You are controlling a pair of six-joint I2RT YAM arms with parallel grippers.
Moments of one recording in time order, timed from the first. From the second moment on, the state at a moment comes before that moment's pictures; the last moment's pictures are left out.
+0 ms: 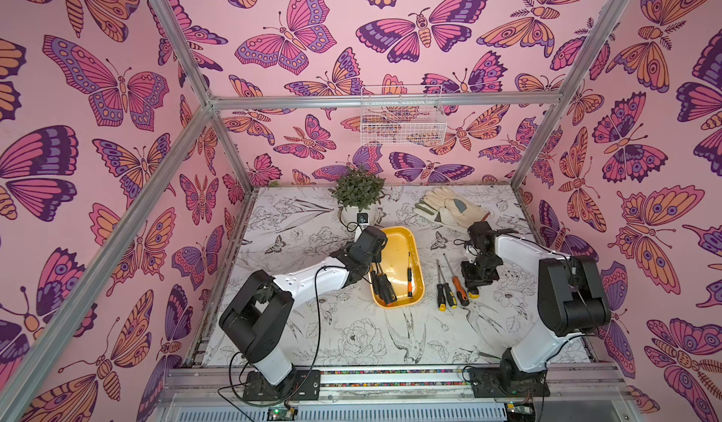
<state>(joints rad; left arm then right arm) -0.72 1.64 1.02 -0.10 -0.44 -0.51 0.19 1.71 1.03 -0.90 -0.04 0.08</state>
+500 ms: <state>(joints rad) -0.72 1.64 1.02 -0.10 -0.44 -0.51 0.19 1.72 1.03 -0.90 -0.05 0.08</state>
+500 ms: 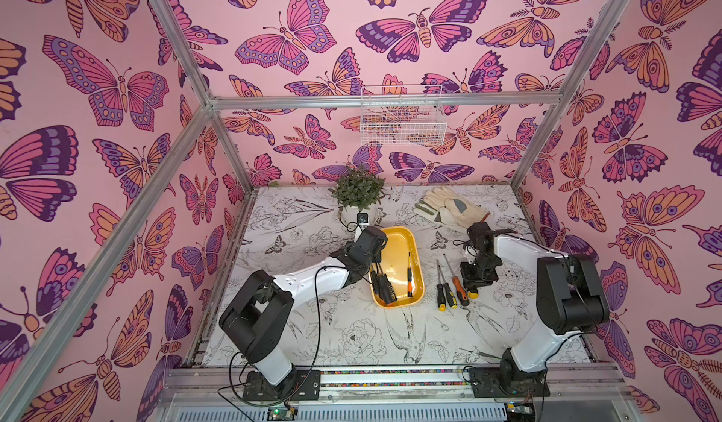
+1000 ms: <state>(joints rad) -0.72 1.64 1.02 -0.10 -0.44 -0.50 0.19 1.67 1.03 -0.90 -0.05 0.08</state>
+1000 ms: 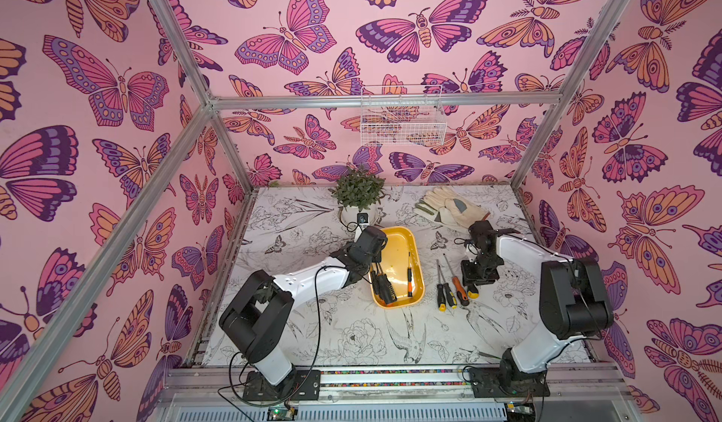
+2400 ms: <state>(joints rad) -0.73 1.64 1.02 -0.10 -0.44 -0.50 0.83 1.47 1.24 -0.81 0.04 0.39</state>
